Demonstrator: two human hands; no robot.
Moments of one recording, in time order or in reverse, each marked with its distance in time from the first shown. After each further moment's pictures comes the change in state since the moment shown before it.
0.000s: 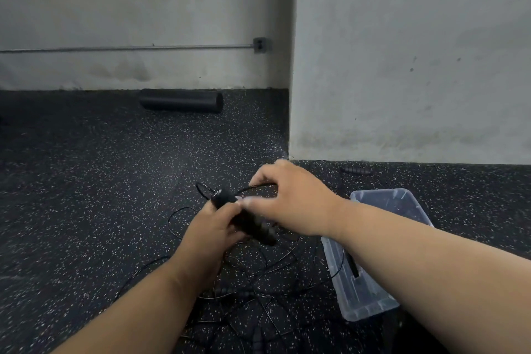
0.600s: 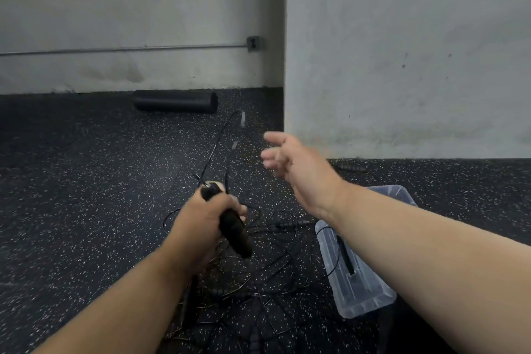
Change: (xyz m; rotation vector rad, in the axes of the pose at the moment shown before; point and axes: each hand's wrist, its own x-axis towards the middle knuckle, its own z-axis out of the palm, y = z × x) left_hand 0.007 0.021 0.005 -0.045 -0.039 0.011; right_hand 0.021 0.031 -0.008 0.880 0.124 0.198
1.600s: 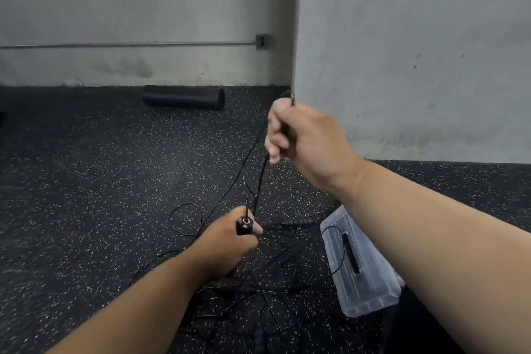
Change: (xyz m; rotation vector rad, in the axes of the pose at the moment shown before) left_hand 0.003 -0.042 -0.015 0.756 -0.227 0.042; right_hand 0.000 -0.049 0.015 0.128 -0.177 -0.323
